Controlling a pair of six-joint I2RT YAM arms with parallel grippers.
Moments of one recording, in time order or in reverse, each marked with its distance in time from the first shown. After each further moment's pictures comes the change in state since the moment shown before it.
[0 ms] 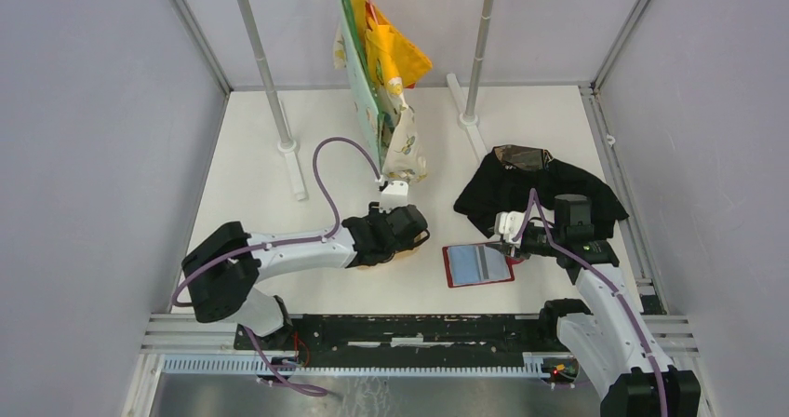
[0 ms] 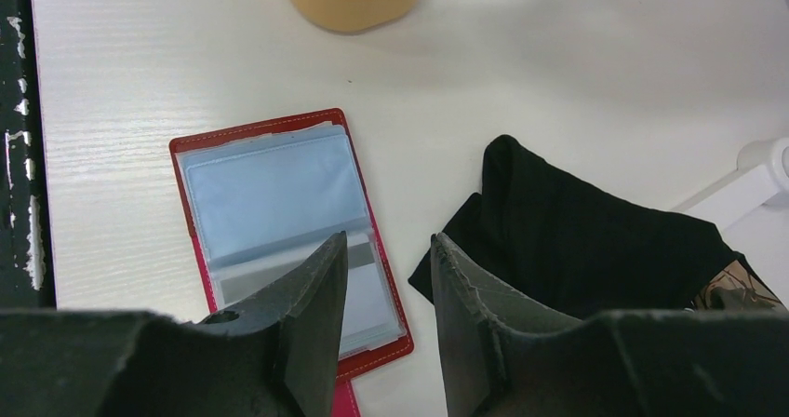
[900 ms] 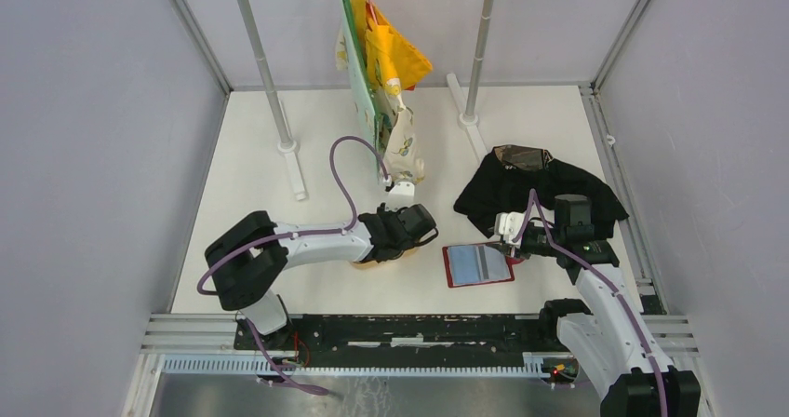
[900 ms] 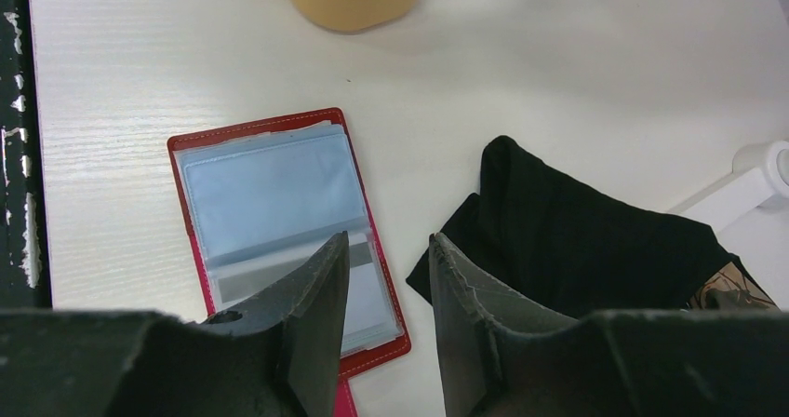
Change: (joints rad) left arm 0.014 0.144 0.064 -0.028 -0.012 -0.013; right arm 0.000 -0.001 0.000 -0.001 0.000 -0.012
